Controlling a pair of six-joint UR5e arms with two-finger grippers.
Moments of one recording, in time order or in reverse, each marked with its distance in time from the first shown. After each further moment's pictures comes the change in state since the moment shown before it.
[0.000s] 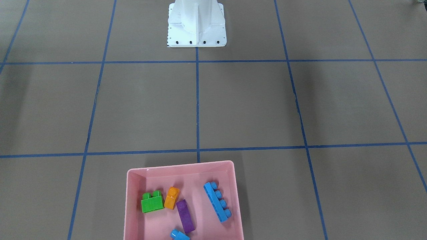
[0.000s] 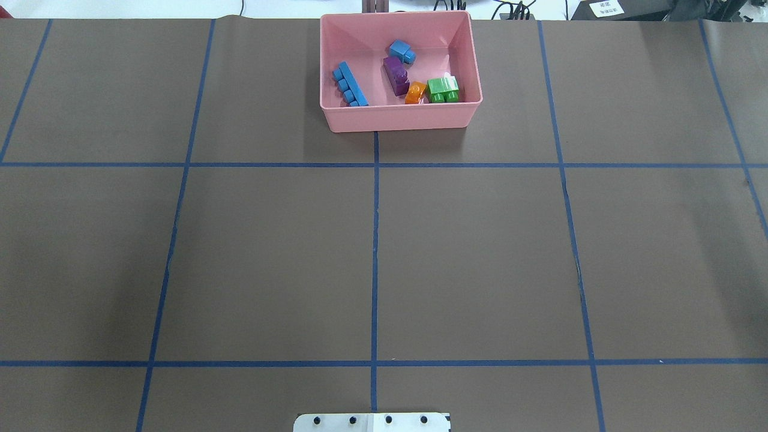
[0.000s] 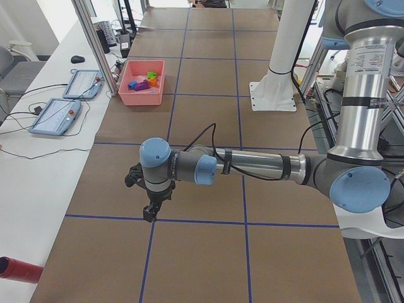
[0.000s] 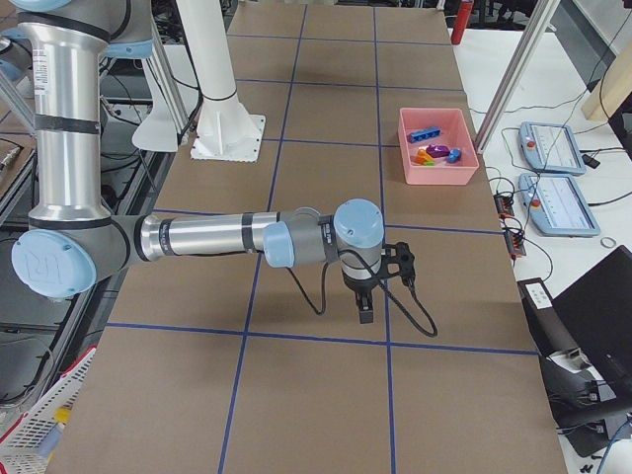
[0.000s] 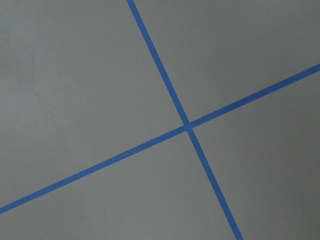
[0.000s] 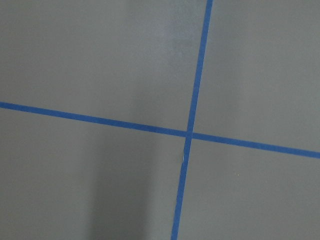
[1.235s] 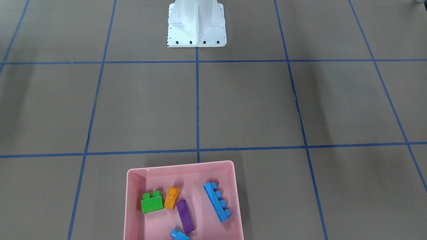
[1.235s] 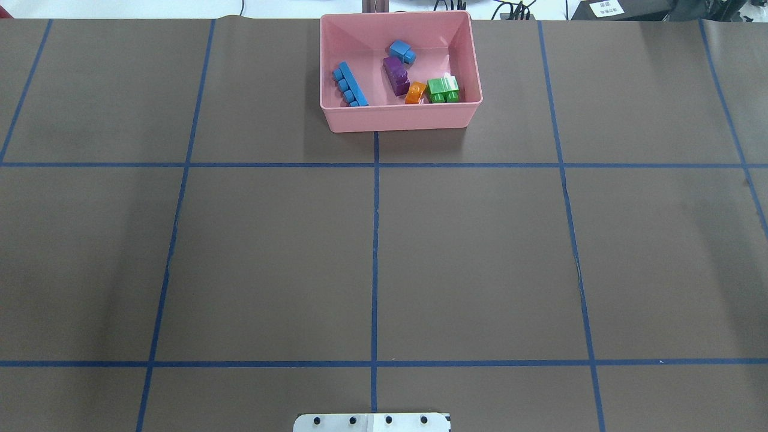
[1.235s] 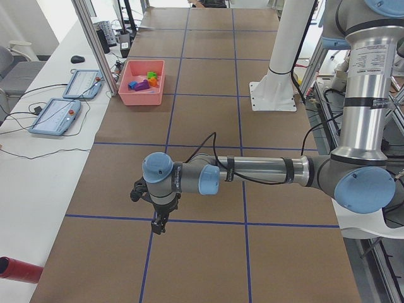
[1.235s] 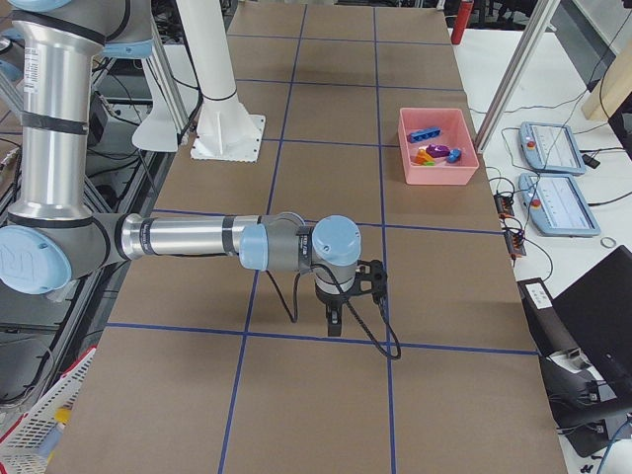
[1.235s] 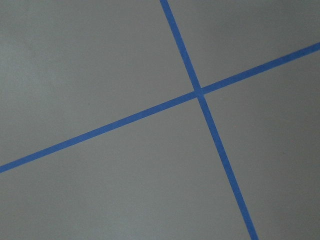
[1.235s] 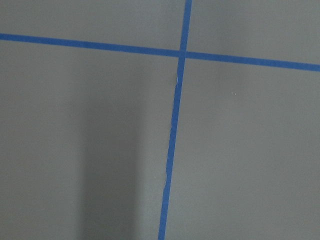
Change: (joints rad) left arm -0.004 0.021 0.039 0.028 -0.009 -0.007; right arm 0.006 -0.087 -0.005 0.000 0.003 -0.029
